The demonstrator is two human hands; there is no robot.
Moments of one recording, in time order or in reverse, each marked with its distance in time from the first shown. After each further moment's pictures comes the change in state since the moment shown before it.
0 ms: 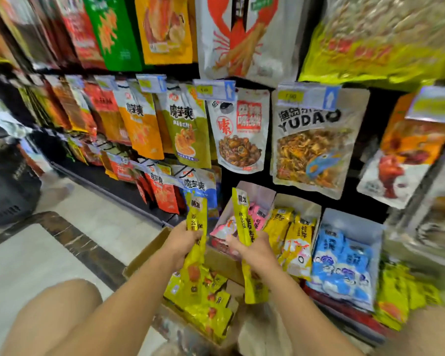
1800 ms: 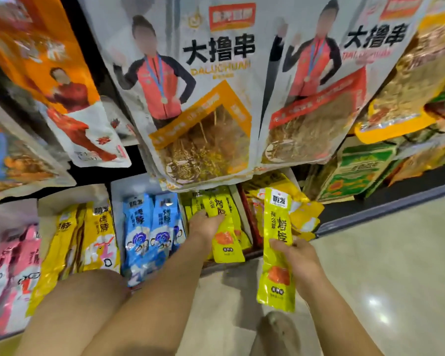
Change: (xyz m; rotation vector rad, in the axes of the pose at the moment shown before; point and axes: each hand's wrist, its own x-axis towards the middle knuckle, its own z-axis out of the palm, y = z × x) left_hand -0.042 -0.133 0.519 0.541 -0.592 -0.038; right_hand -0.131 0.300 -0.331 0.690 0.905 0.348
